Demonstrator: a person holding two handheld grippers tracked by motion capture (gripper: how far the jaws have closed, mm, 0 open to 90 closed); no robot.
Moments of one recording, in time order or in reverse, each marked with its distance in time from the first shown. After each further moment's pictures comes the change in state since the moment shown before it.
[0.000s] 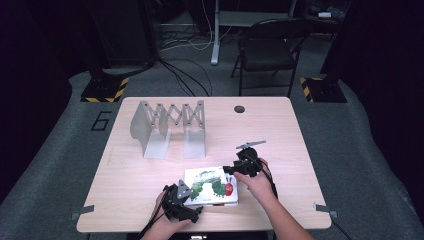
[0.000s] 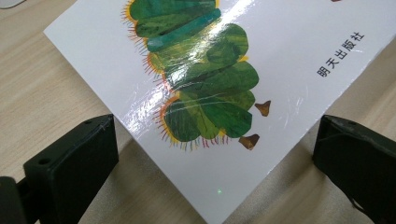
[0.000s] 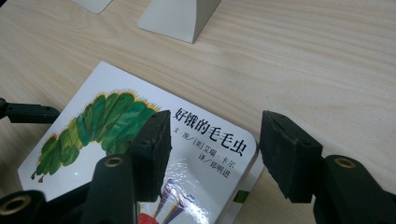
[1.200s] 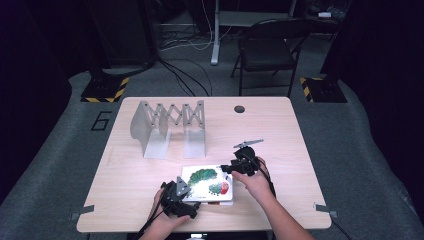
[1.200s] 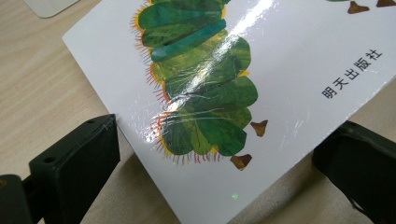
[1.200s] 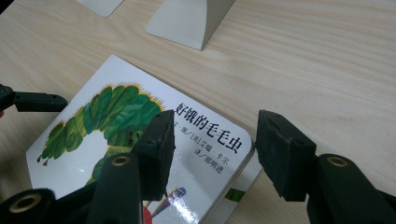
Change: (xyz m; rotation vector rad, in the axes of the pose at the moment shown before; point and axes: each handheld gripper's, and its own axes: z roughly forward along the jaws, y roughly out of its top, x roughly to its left) left arm 0.009 0.004 -0.001 0.012 0.063 0.022; right arm 0.007 0.006 0.000 0.008 0.007 -0.020
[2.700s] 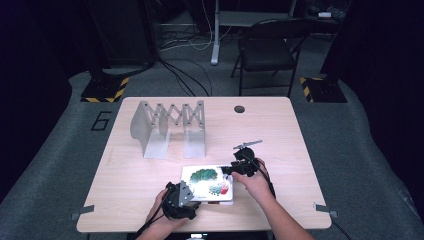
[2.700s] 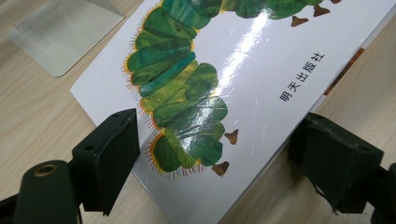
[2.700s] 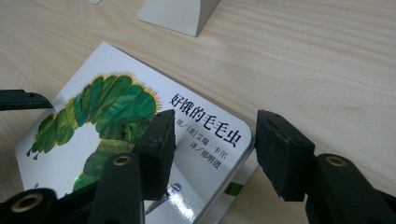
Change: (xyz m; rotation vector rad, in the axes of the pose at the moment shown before) left arm -0.011 -0.003 -0.005 -0.100 0.040 0.191; right arm -0.006 -0.004 0.009 0.022 -0.003 -0.012
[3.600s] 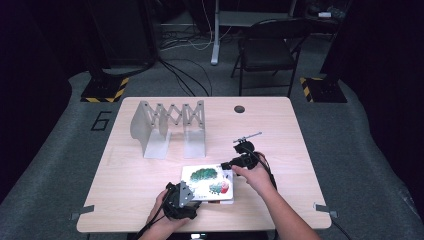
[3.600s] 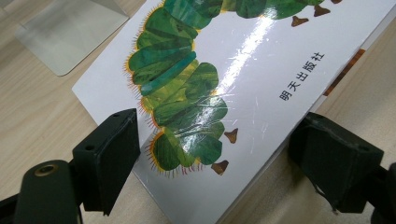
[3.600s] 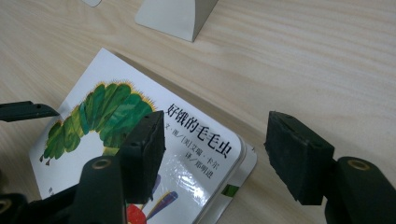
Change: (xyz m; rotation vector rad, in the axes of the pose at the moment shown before) left arm -0.004 0.000 0.001 -0.008 0.017 -0.028; right arm -0.008 0.021 -0.002 0.072 0.023 0.042
